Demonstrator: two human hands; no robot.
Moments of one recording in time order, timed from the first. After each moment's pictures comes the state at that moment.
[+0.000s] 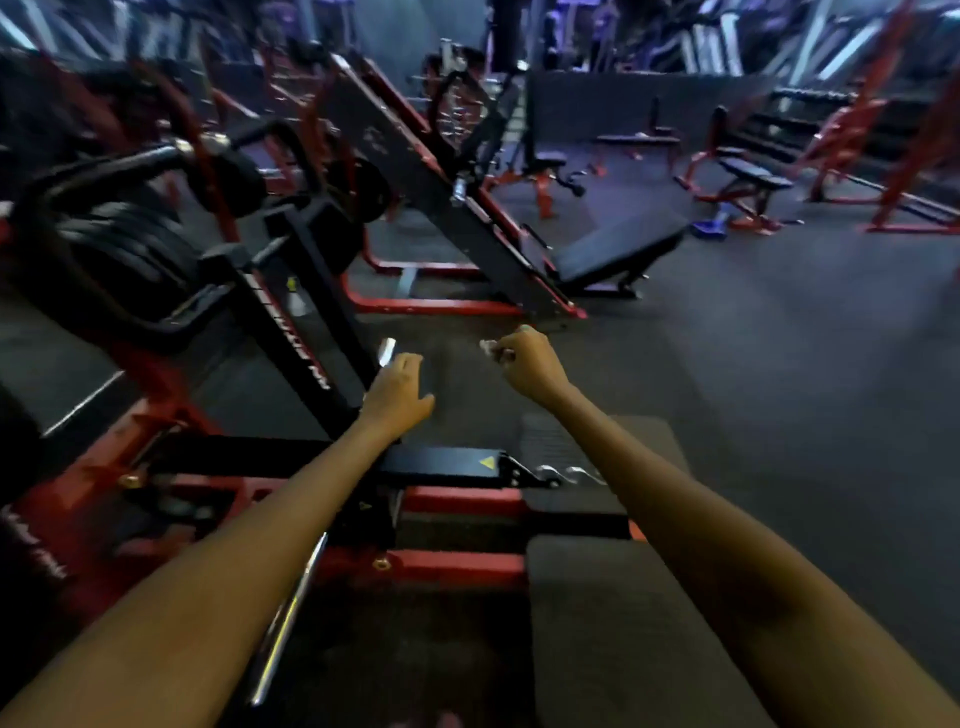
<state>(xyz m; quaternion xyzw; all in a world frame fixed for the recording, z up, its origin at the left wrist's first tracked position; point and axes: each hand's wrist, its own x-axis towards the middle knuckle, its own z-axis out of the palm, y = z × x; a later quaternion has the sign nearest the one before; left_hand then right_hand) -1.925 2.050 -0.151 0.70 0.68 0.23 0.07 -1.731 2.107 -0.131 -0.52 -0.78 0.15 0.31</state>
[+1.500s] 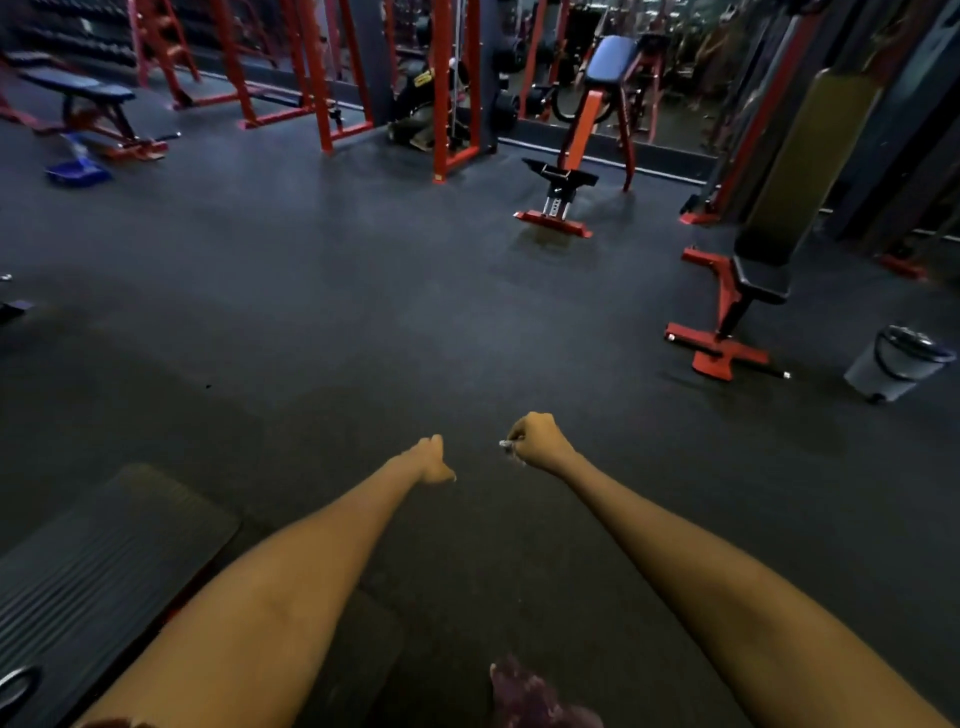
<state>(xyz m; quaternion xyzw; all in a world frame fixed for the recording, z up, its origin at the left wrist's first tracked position) -1.039 1.988 -0.295 0.91 0.24 -0.22 0.26 -0.935 1.824 -0.272 -0.92 -0.29 0.17 0.21</state>
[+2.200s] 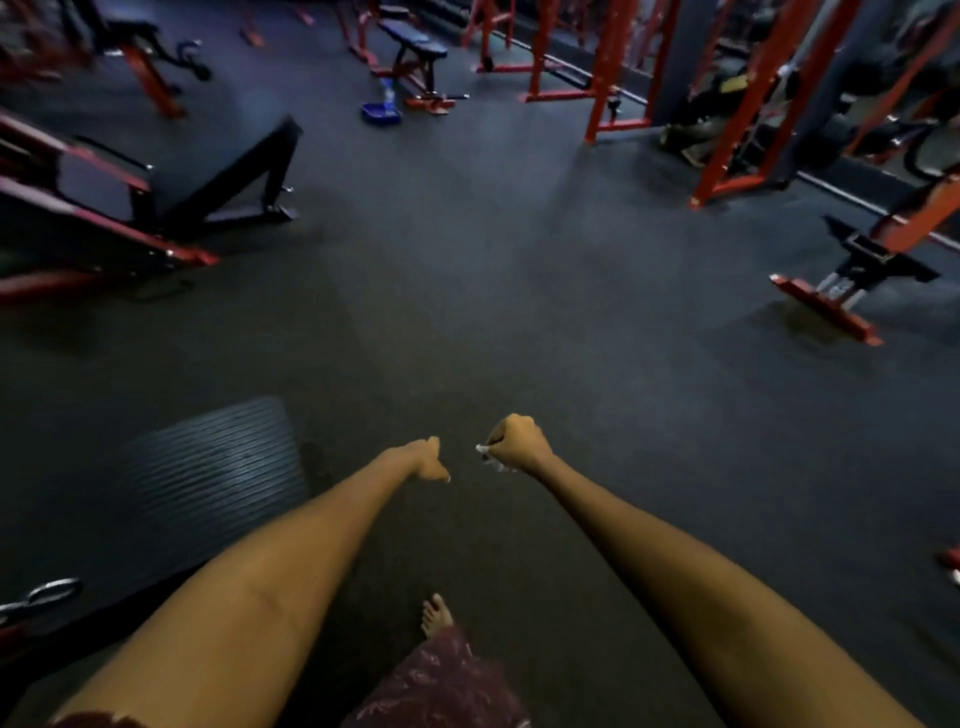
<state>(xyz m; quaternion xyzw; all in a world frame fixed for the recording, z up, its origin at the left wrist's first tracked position) -0.910 2.246 -0.318 0.80 0.46 -0.23 0.32 -0.751 2.173 -0.307 -0.79 -0.52 0.29 0.12</state>
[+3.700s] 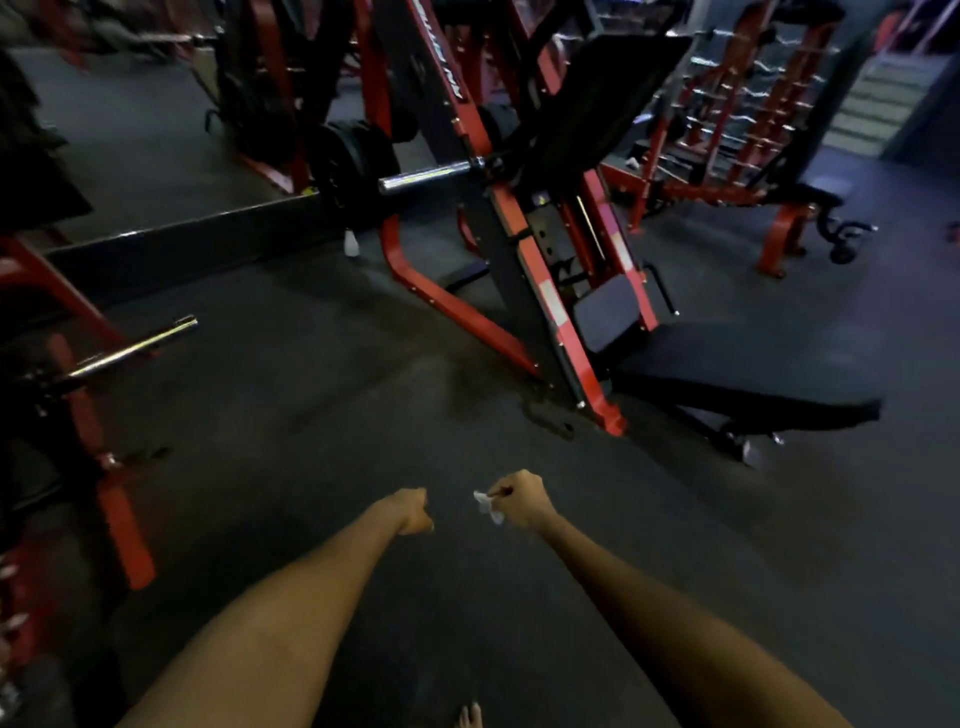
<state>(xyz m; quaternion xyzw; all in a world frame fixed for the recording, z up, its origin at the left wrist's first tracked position) -1.192 3.002 -0.321 0.34 0.87 0.01 0.37 -1.058 3.142 -0.304 -0.32 -0.85 0.42 -0.04</state>
